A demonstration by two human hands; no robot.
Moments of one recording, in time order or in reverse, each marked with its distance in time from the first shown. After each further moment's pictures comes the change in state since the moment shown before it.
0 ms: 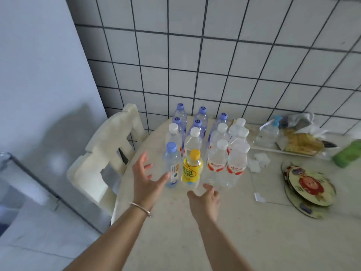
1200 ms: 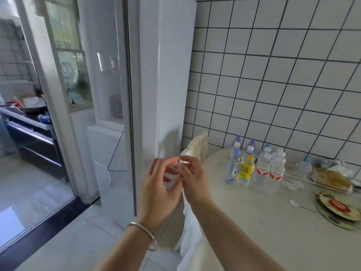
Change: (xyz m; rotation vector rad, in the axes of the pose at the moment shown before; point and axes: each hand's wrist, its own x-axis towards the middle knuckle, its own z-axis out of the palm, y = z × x) left_hand -0.344 0.143 -0.337 0.225 0.338 0.653; right_hand -0.468 -0.058 0.016 0.473 -0.468 -0.715
